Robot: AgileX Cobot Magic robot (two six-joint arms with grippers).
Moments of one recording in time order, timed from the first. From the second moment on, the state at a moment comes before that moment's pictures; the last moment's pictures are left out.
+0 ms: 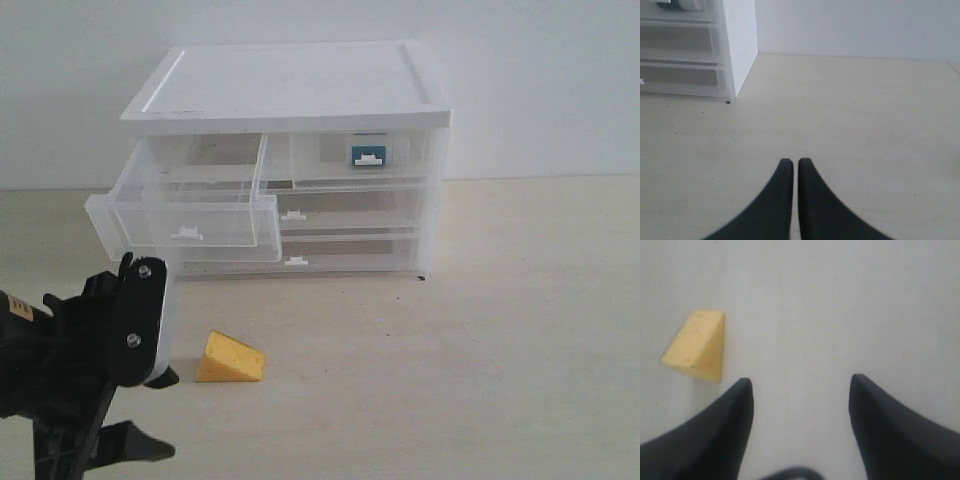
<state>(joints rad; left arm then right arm) -0.50 1.36 -0.66 -0.49 0.54 1.39 0.10 0.01 0.00 -0.03 0.33 0.00</state>
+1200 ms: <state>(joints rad) -0.47 1.33 -0.56 -1.11 0.43 1.74 0.10 0.01 0.00 -0.03 0.33 0.00</state>
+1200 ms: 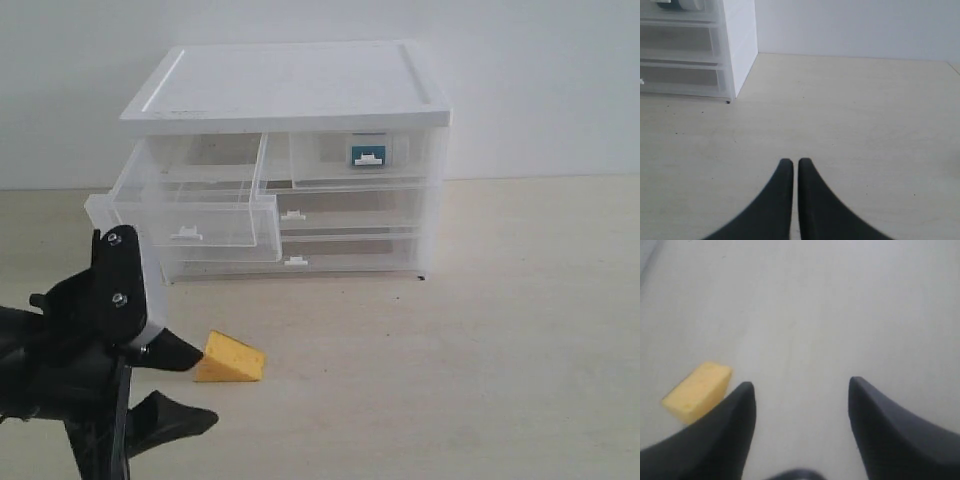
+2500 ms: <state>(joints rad) -0.20 1.65 -0.39 0.93 -0.73 -0.12 0.10 0.01 0.00 -0.03 0.33 0.00</state>
